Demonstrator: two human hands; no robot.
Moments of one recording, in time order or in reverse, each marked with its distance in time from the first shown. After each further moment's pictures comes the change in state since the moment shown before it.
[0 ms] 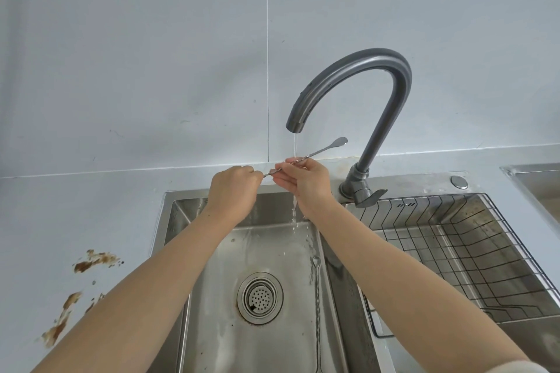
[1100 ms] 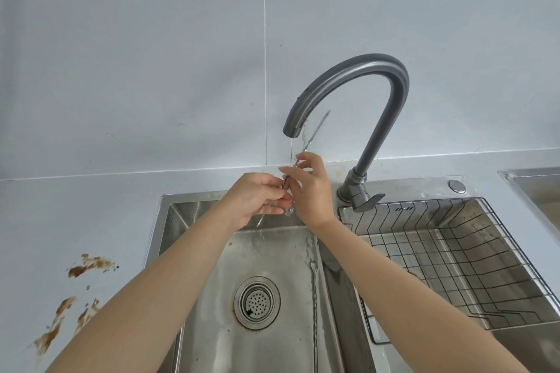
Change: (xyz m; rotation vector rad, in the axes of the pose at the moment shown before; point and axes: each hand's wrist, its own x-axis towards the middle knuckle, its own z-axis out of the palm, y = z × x) left_hand 0.009 0.023 -0.022 -1.610 -0.589 -0.636; right_hand 0.005 0.019 -0.023 -1.073 0.117 -0.944
